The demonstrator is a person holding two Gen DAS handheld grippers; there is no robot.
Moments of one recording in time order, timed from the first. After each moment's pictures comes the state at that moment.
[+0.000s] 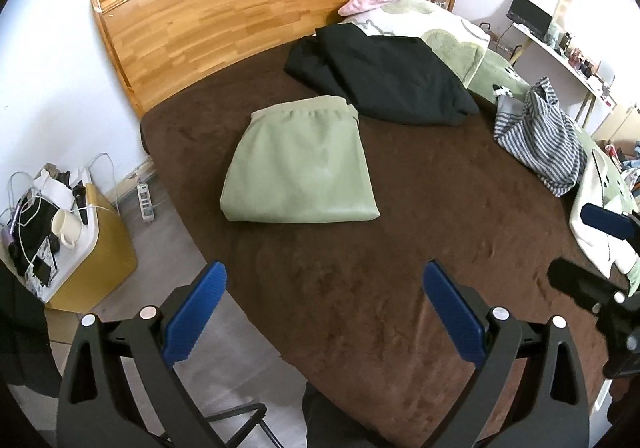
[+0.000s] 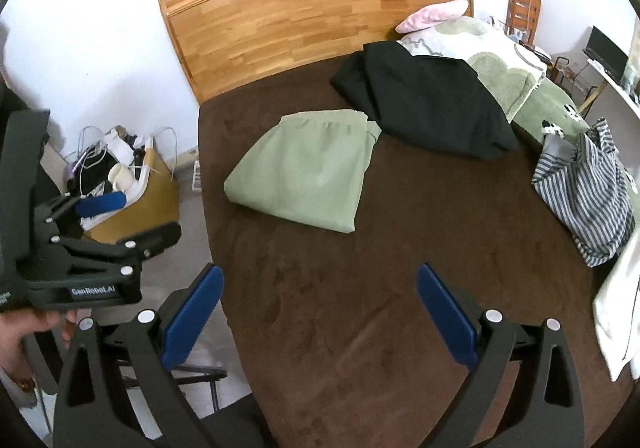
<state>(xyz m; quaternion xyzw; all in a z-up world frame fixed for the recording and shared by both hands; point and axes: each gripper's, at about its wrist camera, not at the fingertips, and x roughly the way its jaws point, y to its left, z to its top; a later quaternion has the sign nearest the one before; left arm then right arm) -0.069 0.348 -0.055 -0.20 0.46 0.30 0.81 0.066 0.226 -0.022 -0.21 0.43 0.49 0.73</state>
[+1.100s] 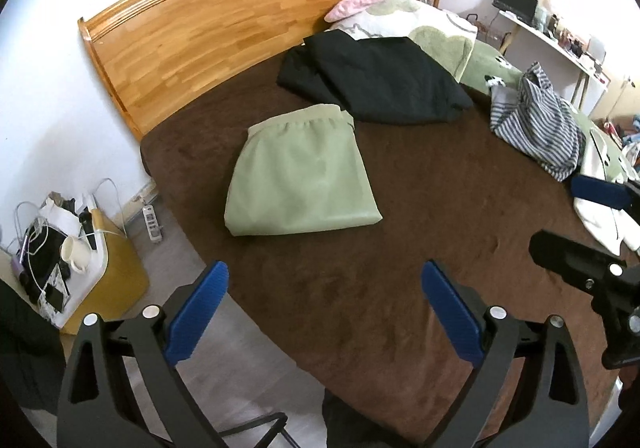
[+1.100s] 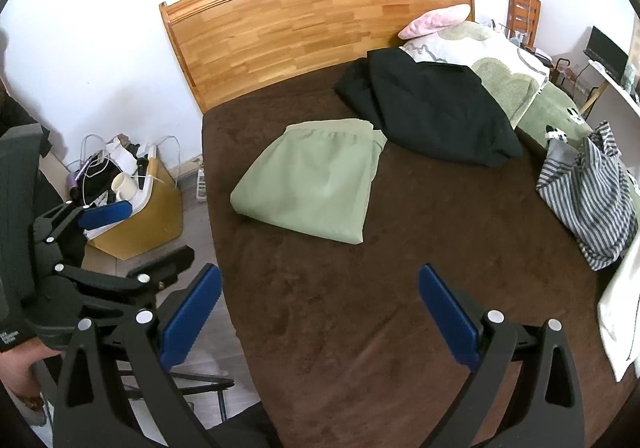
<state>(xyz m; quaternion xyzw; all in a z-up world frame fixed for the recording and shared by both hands) -0.063 0.340 -0.044 -0.16 0.46 0.29 0.82 0.064 0.238 -0.014 -0.20 0.43 0.49 0.73</state>
